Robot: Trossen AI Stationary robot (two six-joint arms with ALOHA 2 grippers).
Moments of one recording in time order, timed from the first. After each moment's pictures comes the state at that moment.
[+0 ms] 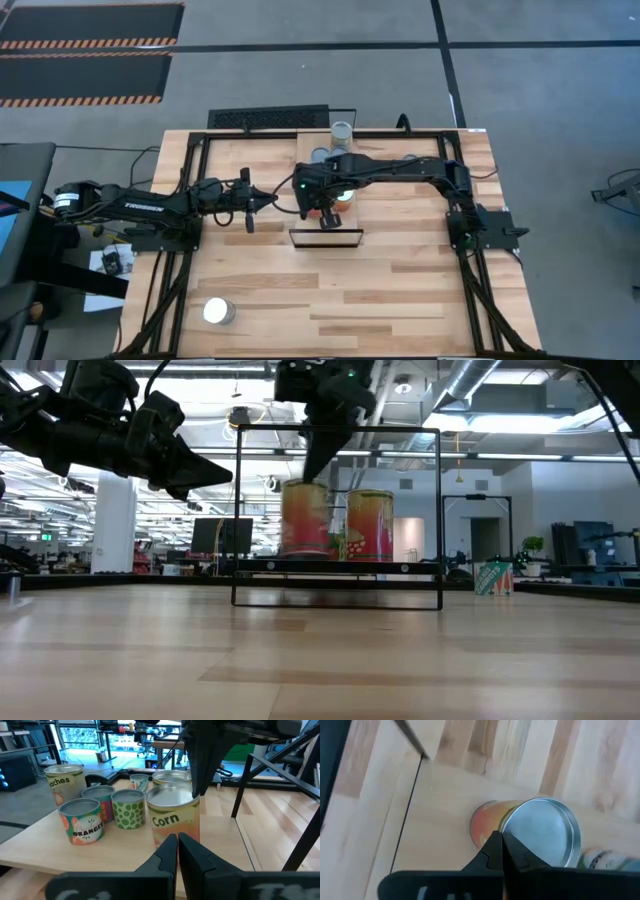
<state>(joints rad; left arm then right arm) 0.22 0.97 0.14 0.71 0.05 -0.01 -0.06 2.08 2.00 -1.06 0.03 -0.35</state>
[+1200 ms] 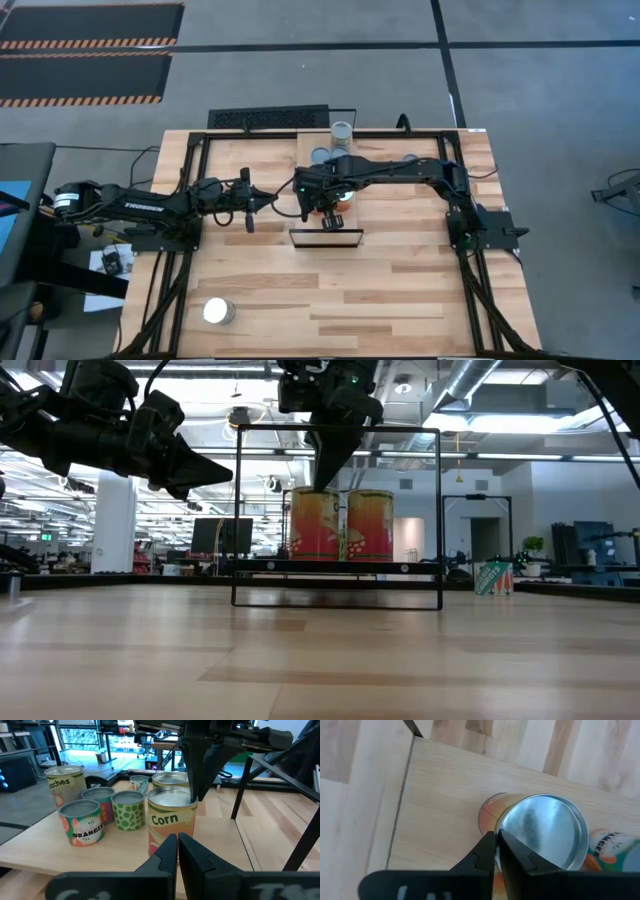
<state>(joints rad) 0.22 0.97 0.14 0.72 0.05 -0.02 -0.06 2.10 2.00 -1.13 0.07 -0.32</state>
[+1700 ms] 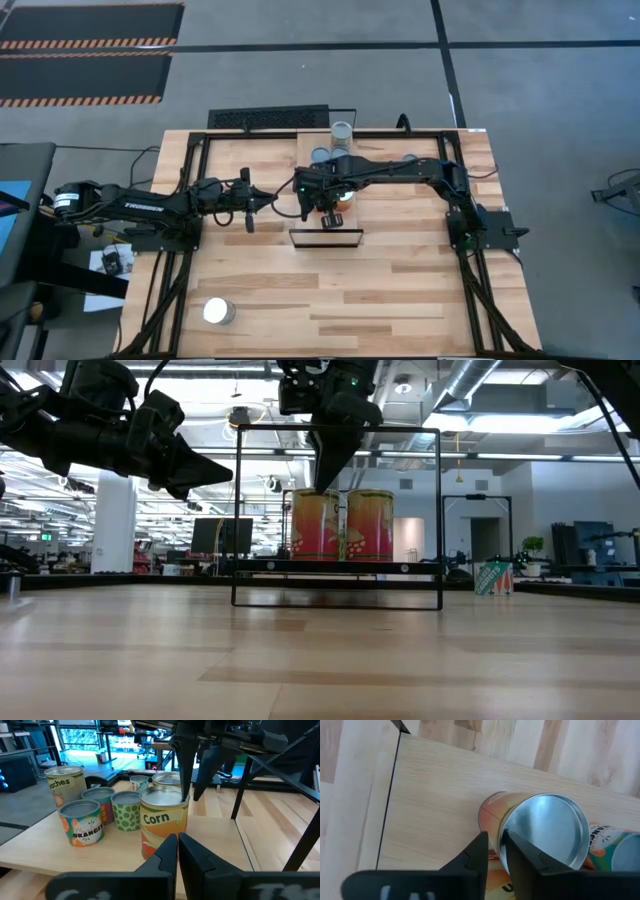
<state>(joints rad) 0.22 0.97 0.14 0.72 0.05 -0.02 -0.06 2.10 2.00 -1.13 0.11 -0.31</state>
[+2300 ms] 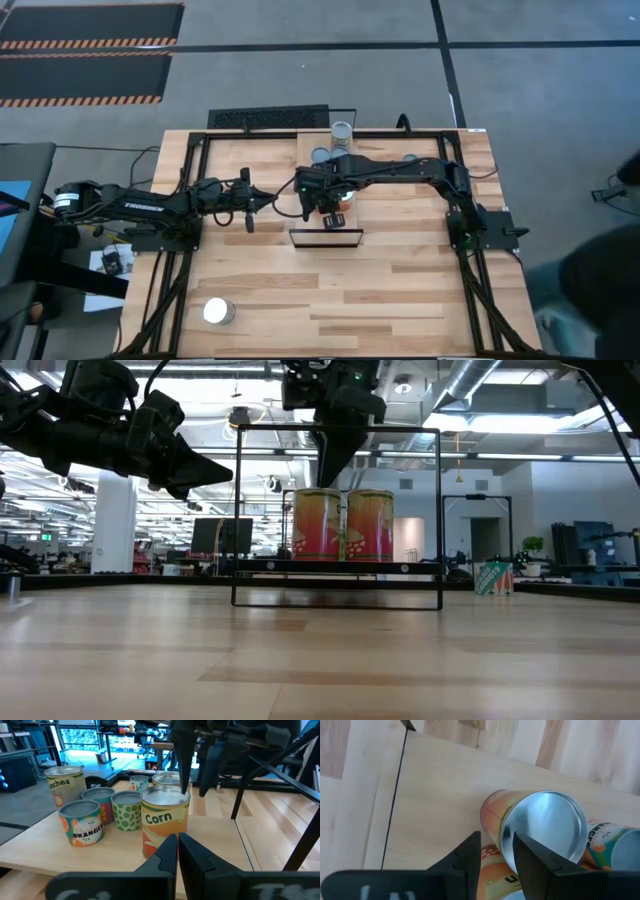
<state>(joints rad) 0.22 0.97 0.14 0.72 0.05 -0.02 -0.06 2.09 2.00 -1.15 0.10 -0.31</state>
